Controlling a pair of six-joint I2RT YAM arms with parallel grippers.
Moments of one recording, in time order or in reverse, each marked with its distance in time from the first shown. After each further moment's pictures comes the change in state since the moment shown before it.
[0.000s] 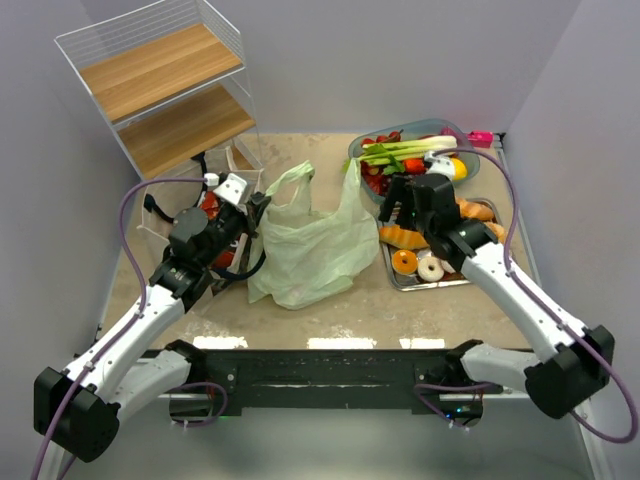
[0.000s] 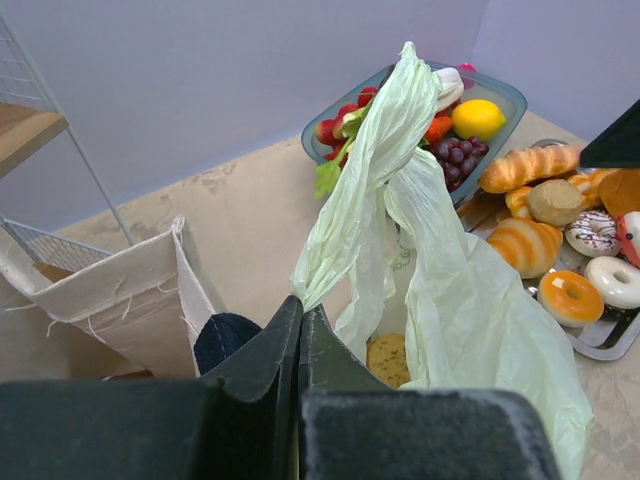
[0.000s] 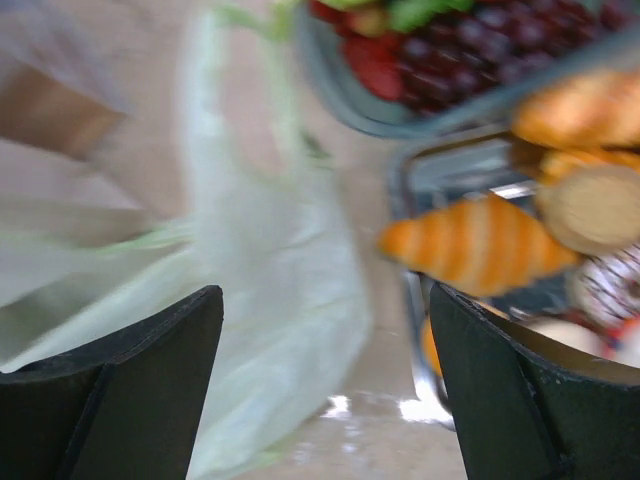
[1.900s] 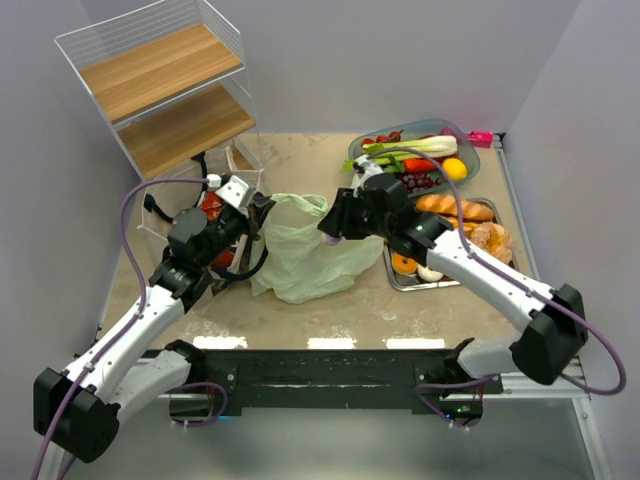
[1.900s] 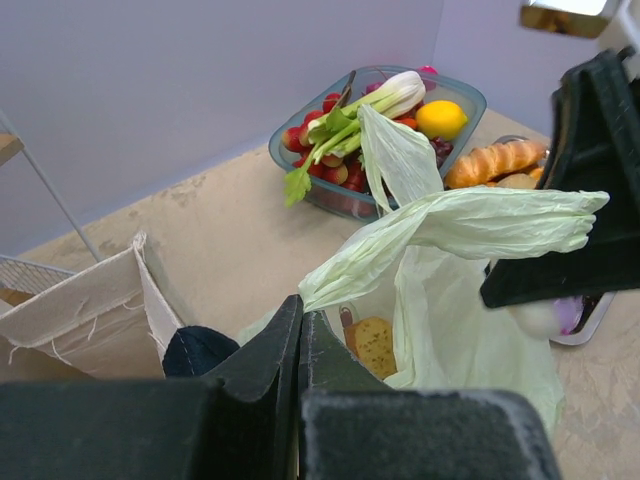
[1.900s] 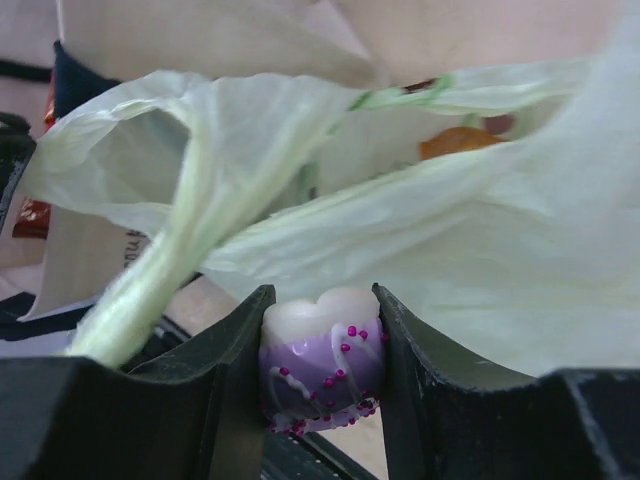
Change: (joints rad) left arm 0.000 -0.004 0.000 0.011 0.086 0.000; right arm 0.145 0.171 0.074 0.068 -0.362 0.113
